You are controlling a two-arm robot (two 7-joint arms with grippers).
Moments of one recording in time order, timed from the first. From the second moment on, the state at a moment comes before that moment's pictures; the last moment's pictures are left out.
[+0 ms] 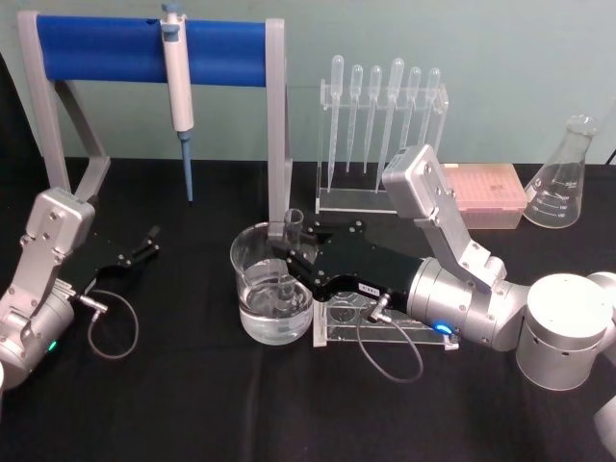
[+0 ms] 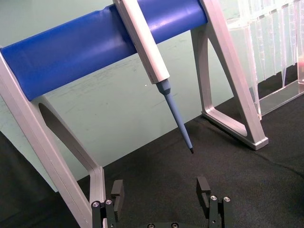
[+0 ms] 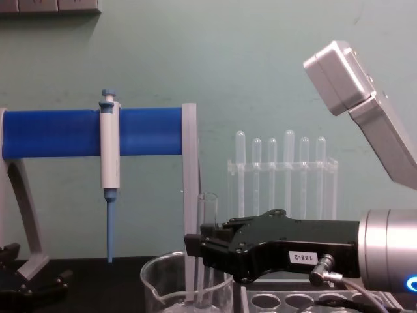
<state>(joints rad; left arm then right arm) -0.20 0.60 0.45 -1.41 -0.25 -0.12 0.03 0.36 0.42 -0.58 -1.58 0.34 0.13 0.50</state>
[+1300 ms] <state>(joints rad) -0.20 0.60 0.45 -1.41 -0.25 -0.12 0.03 0.40 0.44 -0.51 -1.69 0.45 0.21 0.52</state>
